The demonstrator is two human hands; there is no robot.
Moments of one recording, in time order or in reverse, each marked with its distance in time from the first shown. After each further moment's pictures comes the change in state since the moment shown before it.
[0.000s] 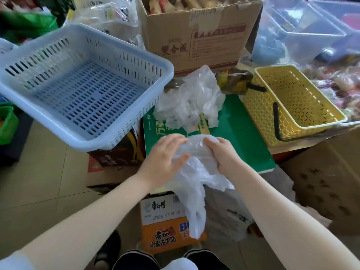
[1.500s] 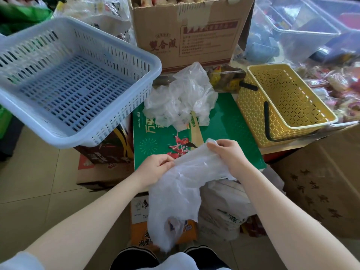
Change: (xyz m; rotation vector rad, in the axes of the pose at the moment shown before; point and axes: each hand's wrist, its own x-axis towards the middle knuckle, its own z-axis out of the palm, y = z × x) left_hand -0.001 -0.015 0.044 -0.353 -0.226 -0.507; right_hand 0.001 0.006 -0.056 -0.287 0.027 -0.165
